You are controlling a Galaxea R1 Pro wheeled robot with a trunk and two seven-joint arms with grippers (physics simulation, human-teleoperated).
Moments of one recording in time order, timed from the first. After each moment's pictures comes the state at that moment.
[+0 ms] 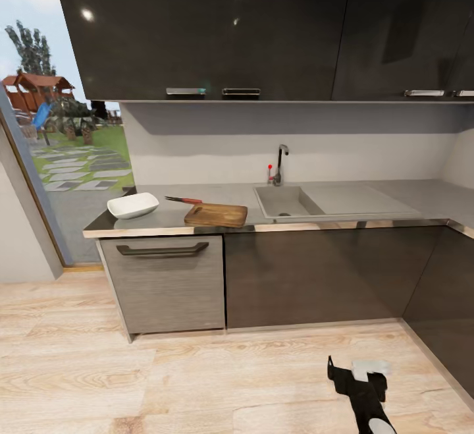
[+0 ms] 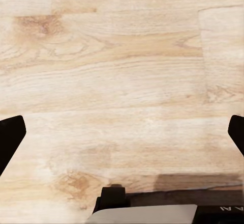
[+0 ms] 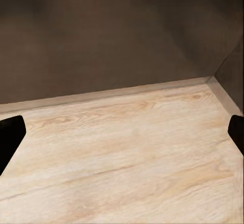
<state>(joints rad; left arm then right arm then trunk) 0.00 0.01 0.01 -0.45 0.01 -0.19 0.00 -0.01 -0.02 0.01 -1.31 0.01 0.19 -0.28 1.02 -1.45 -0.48</state>
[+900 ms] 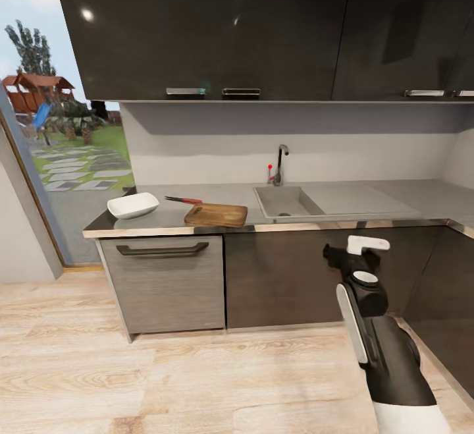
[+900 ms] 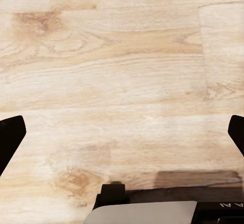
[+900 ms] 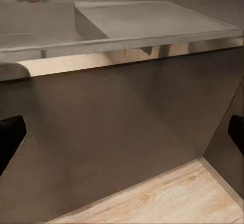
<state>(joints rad) 0.00 0.01 0.00 -0.44 0.01 -0.19 0.00 -0.51 0.03 0.01 -1.59 0.00 0.70 -0.40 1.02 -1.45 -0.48</state>
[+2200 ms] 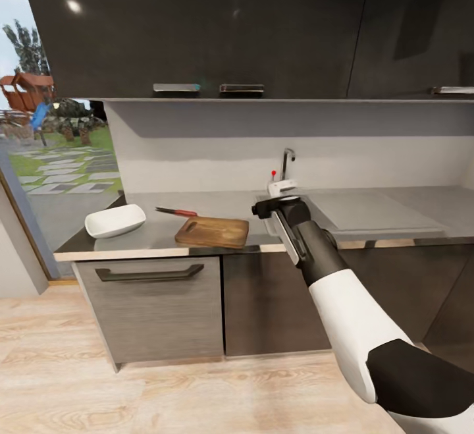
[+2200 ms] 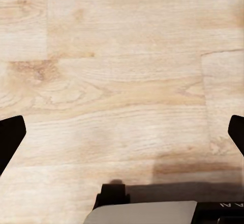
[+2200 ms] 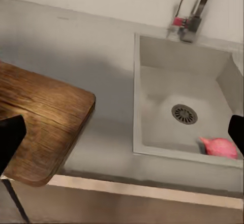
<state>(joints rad) 0.00 0.01 0.01 -0.44 0.01 -0.19 0.00 -1.07 0.17 0.24 -1.00 0.00 0.80 -0.16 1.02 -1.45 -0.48</state>
